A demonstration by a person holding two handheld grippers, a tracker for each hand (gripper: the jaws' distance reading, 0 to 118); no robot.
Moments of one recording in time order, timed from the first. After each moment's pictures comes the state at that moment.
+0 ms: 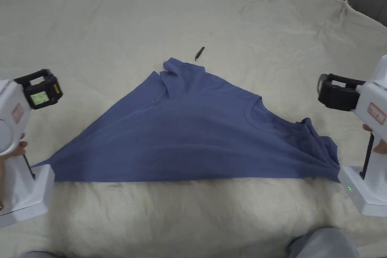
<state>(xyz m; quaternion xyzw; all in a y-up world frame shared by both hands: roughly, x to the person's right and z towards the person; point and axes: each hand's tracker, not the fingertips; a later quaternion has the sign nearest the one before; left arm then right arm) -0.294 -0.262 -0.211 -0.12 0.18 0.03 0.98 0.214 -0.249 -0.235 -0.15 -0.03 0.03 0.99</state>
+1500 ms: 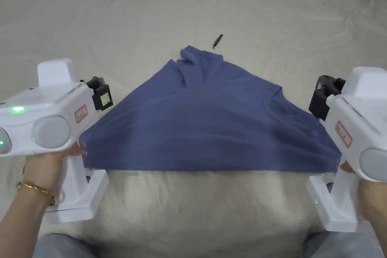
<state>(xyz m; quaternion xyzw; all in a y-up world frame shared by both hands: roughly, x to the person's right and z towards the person) -0.267 -0.283 -0.222 -0.23 0.08 0.06 0.97 0.155 -0.284 -0.222 -0.14 0.02 0.00 0.99</state>
